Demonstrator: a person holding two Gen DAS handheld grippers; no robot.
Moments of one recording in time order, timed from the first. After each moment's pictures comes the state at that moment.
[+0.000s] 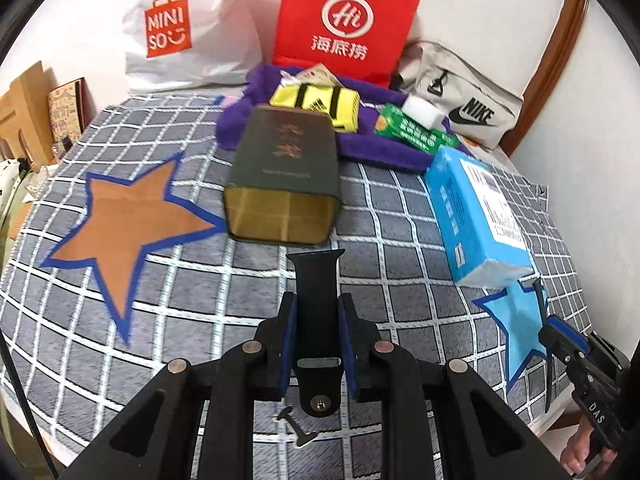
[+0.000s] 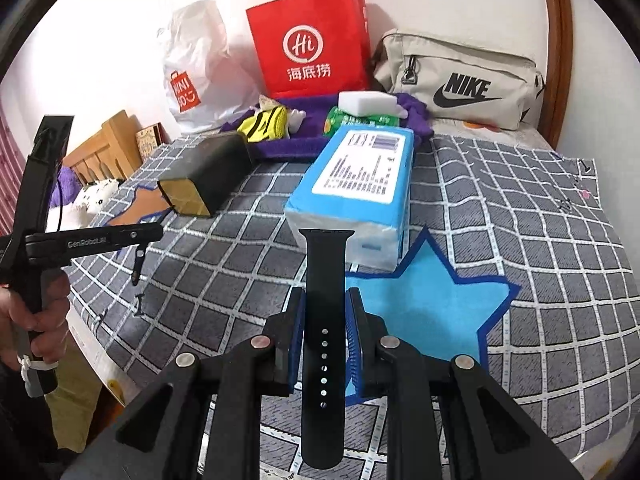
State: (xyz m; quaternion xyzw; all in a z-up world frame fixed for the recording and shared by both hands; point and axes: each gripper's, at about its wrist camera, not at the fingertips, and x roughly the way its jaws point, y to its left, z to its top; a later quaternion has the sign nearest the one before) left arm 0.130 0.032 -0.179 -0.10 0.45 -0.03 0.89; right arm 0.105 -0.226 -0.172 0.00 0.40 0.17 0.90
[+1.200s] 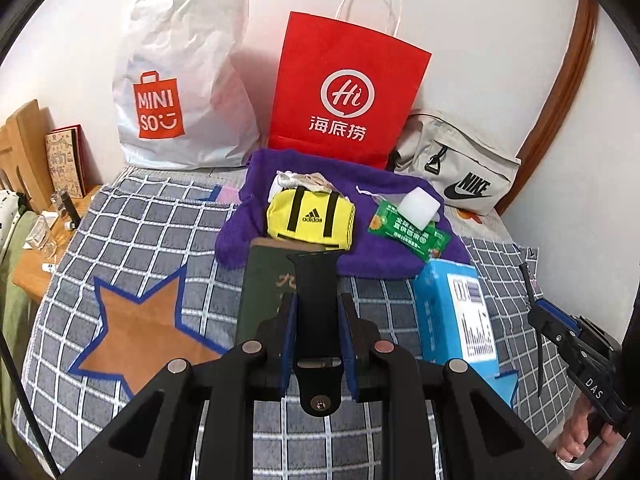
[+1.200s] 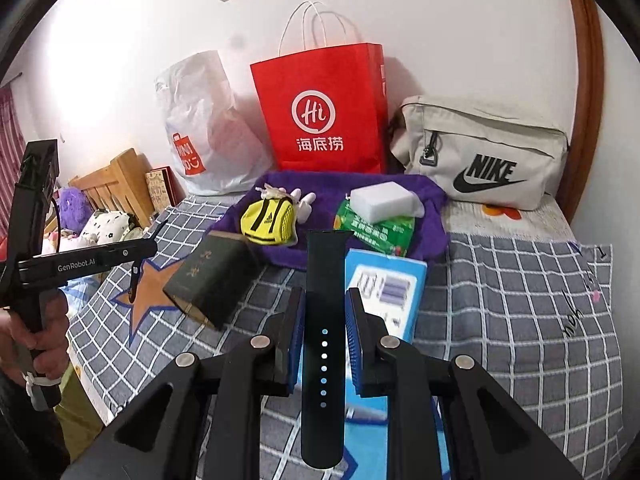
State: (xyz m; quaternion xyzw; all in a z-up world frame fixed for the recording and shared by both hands) left arm 0.200 0.048 -0.099 -0.12 0.40 -0.03 0.91; right arm 0.203 -0.211 -0.097 0.00 0.35 0.19 0.92
